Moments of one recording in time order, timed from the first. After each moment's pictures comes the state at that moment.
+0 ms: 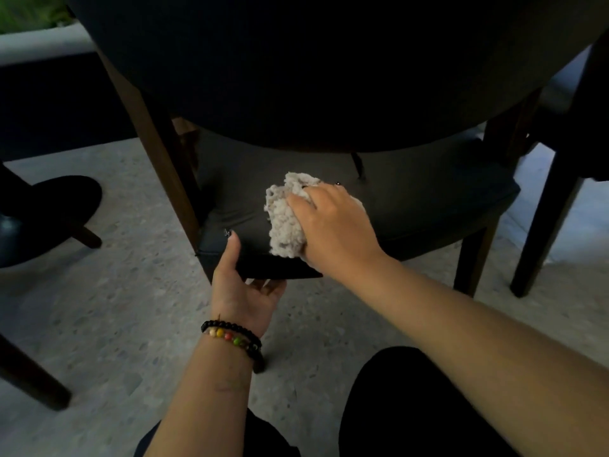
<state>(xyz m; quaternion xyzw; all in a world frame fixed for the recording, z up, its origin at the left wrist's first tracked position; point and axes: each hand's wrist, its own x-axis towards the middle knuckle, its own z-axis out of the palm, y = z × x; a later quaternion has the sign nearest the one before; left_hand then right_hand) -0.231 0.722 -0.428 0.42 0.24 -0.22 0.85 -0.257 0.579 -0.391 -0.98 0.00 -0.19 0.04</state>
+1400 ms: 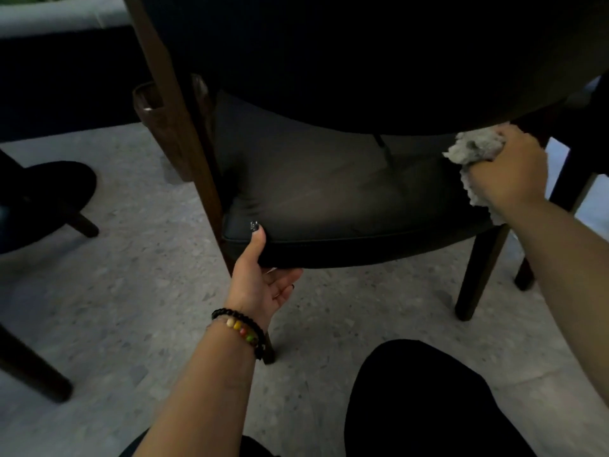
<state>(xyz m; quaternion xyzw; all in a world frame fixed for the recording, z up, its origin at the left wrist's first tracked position) -0.215 0.751 -0.440 0.57 0.17 -0.31 0.74 -0.278 0.418 -0.379 -0.87 0.37 -0.26 0.21</state>
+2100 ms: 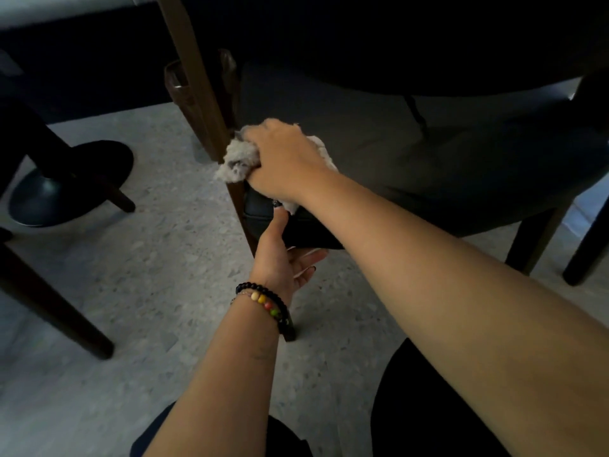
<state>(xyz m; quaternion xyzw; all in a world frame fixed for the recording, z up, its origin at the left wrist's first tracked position) -0.220 0.747 -0.431 0.61 0.18 -0.29 0.72 -0.152 0.660 -0.365 -0.96 -0.06 -0.11 0.24</state>
